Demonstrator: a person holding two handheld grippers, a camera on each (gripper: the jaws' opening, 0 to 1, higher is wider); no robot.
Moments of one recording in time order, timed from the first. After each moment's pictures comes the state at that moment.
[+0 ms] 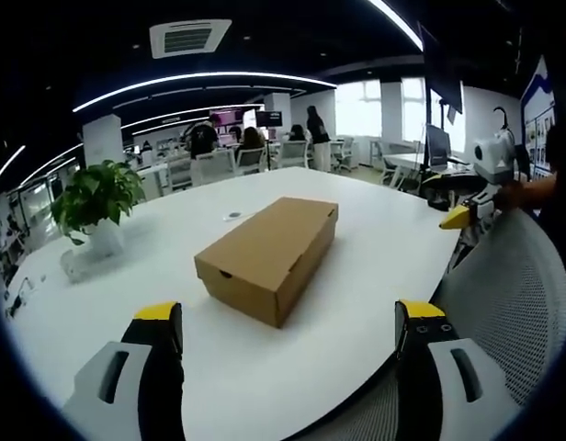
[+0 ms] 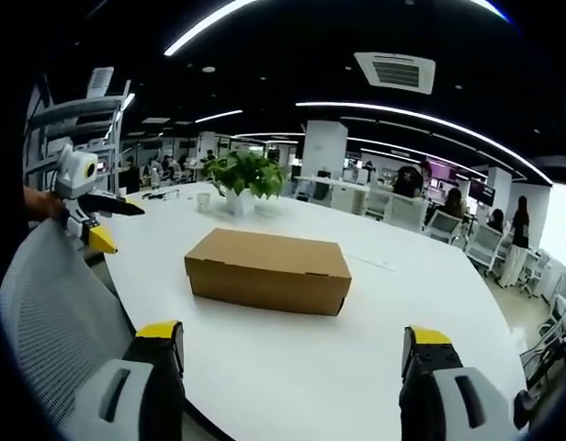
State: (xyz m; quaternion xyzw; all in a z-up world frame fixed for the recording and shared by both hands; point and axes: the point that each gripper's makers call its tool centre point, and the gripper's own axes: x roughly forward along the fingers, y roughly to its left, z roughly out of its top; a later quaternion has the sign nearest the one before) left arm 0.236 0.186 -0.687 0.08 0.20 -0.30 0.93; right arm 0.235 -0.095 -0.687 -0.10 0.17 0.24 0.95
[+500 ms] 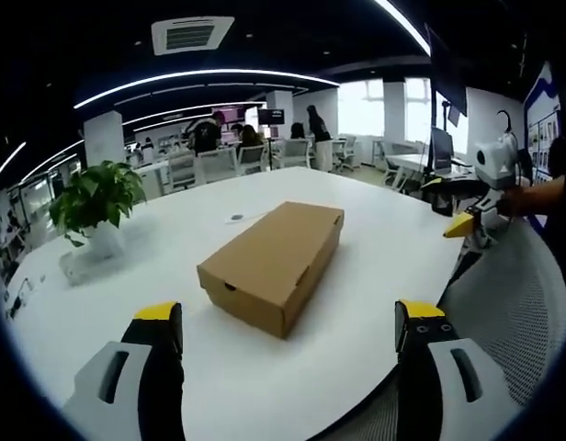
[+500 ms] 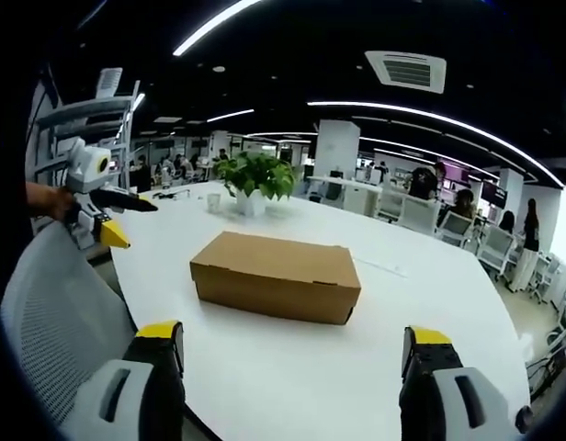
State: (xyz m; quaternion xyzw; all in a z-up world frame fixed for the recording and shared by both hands) left arm 0.258 0.182 -0.676 0.08 0.21 -0.29 0.93; right arm 0.252 -0.087 -0.680 -0.10 0.18 0.27 0.94
